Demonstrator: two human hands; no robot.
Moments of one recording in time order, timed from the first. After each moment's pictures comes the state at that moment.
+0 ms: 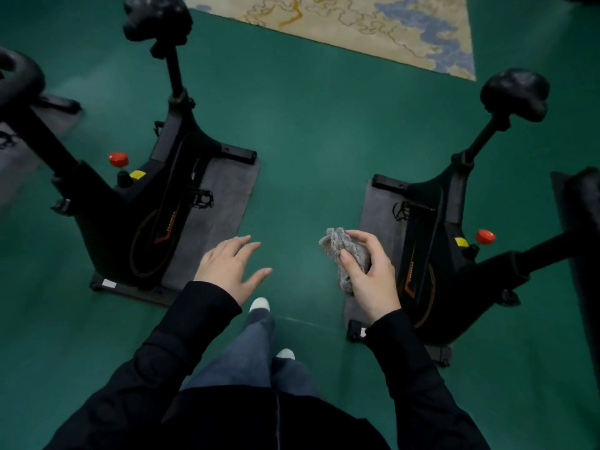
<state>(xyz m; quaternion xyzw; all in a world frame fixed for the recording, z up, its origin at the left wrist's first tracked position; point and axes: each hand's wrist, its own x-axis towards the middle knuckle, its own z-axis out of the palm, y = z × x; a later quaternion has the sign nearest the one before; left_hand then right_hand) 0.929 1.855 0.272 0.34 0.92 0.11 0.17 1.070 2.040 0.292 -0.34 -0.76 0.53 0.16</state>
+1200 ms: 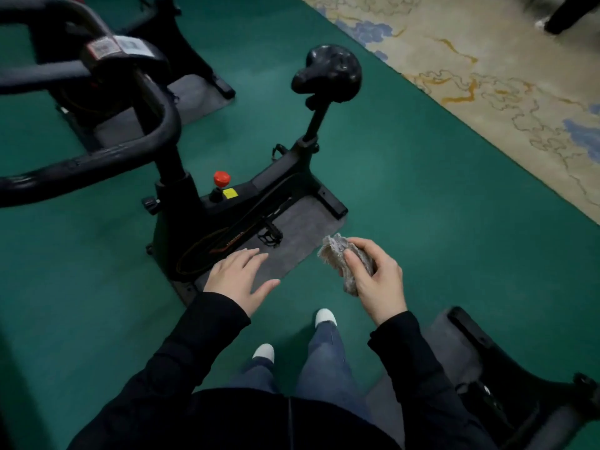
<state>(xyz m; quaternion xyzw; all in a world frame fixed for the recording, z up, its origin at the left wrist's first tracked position) 0.731 1.886 0.262 0.05 0.97 0.16 0.16 0.728 2.111 0.295 -0.05 -0.85 0.53 0.02</state>
